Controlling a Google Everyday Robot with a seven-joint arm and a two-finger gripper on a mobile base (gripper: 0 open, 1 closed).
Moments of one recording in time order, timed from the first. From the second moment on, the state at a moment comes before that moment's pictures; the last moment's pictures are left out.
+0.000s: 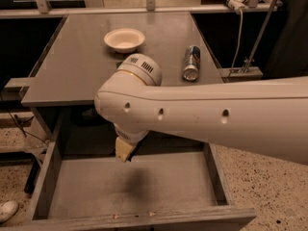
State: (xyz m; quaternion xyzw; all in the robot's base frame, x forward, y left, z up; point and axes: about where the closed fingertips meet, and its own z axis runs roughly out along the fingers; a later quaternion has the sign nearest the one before) arm 0.499 0.050 0.744 -0.48 0.86 -0.06 0.16
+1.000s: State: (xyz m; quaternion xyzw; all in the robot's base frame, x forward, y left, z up) arm 0.539 0.076 0.834 -0.52 0.83 -0.06 0.21
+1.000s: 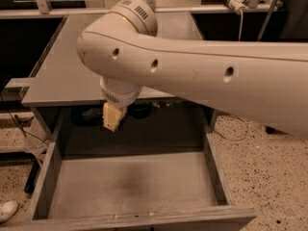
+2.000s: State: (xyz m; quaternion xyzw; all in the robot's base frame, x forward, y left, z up) arm 0.570 0.135 0.898 -0.58 0.78 -0.05 0.22
